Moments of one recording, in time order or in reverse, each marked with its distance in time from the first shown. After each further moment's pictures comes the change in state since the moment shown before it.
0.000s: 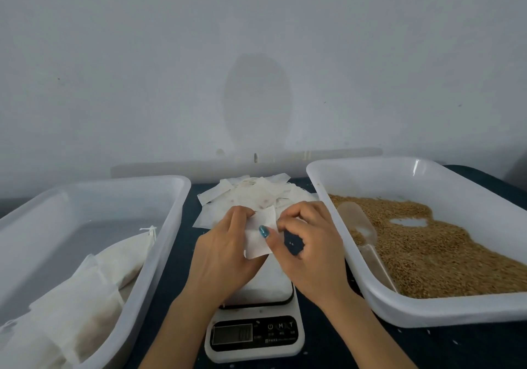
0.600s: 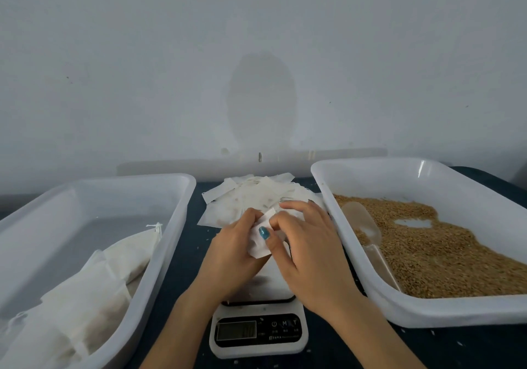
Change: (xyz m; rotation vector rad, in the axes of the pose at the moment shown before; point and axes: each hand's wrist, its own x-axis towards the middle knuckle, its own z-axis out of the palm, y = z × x) left_hand 0.000 -0.005 0.004 -0.353 -0.186 -0.139; right_hand 0.003 -0.027 -0.015 -0.142 -0.217 -0.041
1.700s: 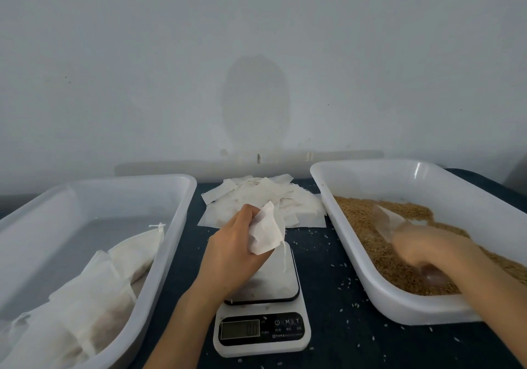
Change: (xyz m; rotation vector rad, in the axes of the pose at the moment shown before) left_hand -0.001 -0.001 -0.004 0.083 0.040 -0.087; right_hand 0.015 0.117 -0.077 -0.567 -0.872 0.913
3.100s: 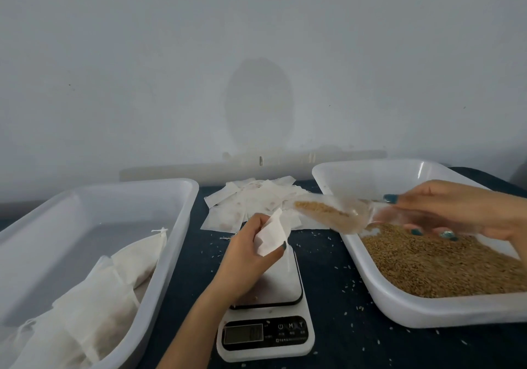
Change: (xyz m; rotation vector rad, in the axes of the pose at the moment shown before) left_hand 0.003 -0.001 0.014 -0.427 -0.133 -0.119; right_hand -0.030 0.044 -0.051 0.732 -0.229 -0.589
